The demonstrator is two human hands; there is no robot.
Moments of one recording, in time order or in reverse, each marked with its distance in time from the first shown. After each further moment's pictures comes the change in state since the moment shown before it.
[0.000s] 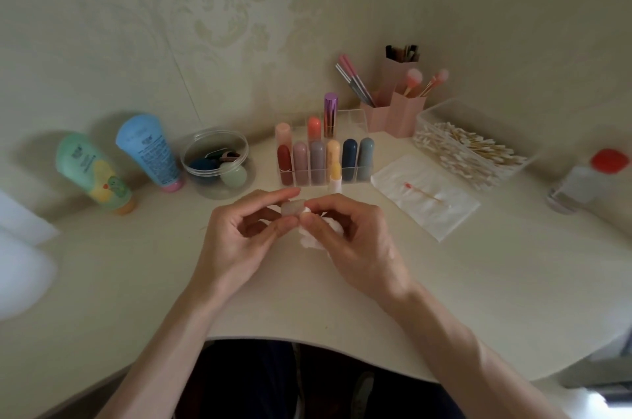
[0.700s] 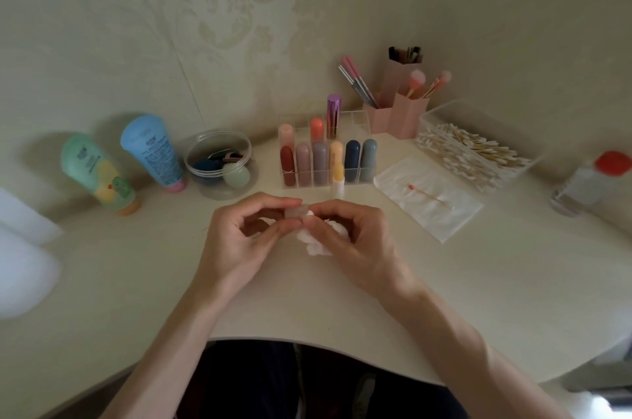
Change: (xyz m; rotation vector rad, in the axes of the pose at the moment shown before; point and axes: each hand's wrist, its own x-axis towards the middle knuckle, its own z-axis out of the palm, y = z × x) left_hand 0.000 0.000 -0.002 0.075 0.027 0.015; right_hand -0.002 -0.005 -0.002 0.026 -0.021 0.098
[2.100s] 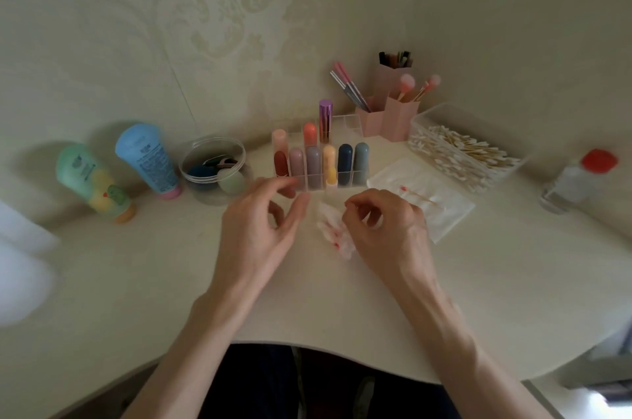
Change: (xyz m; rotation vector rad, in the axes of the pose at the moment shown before) left_hand 0.017 0.006 0.023 0.513 0.137 0.181; right_hand -0.001 -0.007 -0.029 -0.579 0.374 -0.007
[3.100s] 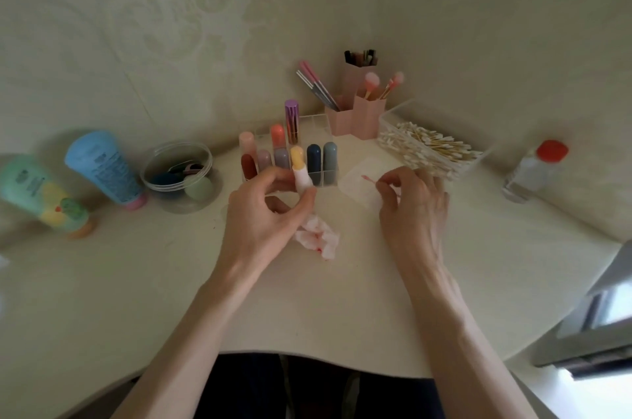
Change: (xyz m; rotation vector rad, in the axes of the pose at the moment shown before) left_hand 0.019 0.024 0.031 -0.293 -0.098 -0.191; right_hand 0.030 0.040 -0.031 -0.329 0.239 0.106
